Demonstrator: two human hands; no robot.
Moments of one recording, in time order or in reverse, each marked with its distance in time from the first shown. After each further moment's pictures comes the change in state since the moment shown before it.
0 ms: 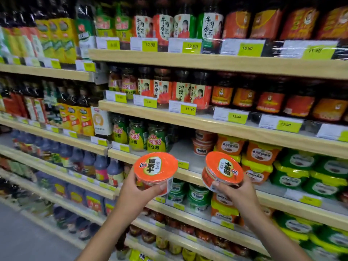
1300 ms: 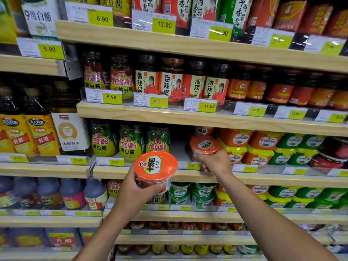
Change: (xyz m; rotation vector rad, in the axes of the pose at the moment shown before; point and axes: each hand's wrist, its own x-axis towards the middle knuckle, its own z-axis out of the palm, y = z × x) left_hand 0.141 -0.067 -0.083 -0.133 -0.405 0.025; right_hand 0.108 0.003 0.147 -0.361 0.503 0.246
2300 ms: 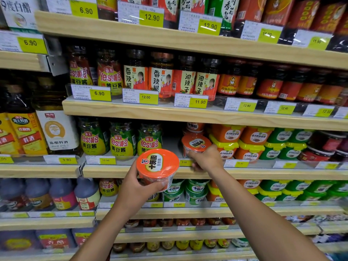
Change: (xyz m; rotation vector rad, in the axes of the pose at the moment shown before) left_hand 0.001 0.002 0.022 0.051 -0.044 -0.013; right_hand -0.004 -0.007 -0.002 -0.053 -0.023 0.060
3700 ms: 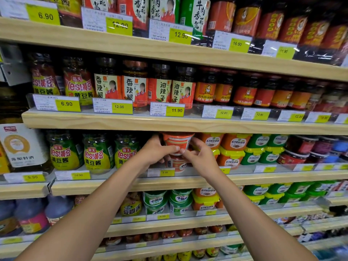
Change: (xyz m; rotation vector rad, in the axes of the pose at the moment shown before) left_hand 0.134 0.066 0.092 0.167 -0.296 0.021; right_hand 0.011 0.000 -0.049 0.191 -0.175 -0.488
